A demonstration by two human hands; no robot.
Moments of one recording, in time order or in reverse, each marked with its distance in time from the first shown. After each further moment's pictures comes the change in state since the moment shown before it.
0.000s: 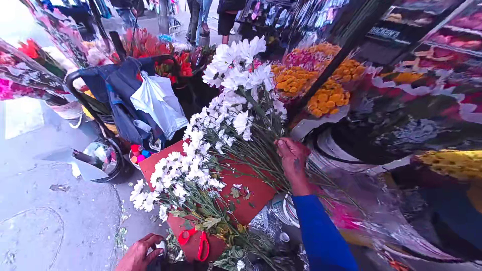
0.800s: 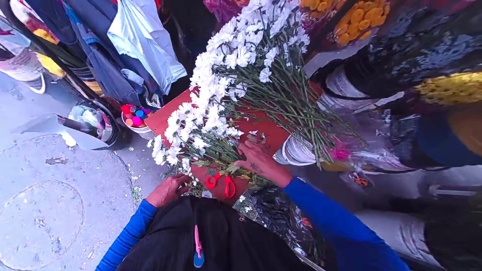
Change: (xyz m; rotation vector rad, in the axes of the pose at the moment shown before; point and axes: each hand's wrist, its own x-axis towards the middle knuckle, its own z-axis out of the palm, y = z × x) left_hand 0.048 -0.021 -0.041 -0.014 -0.271 0.298; right_hand -0.175 -0.083 0.113 -0.656 -0.903 0.098
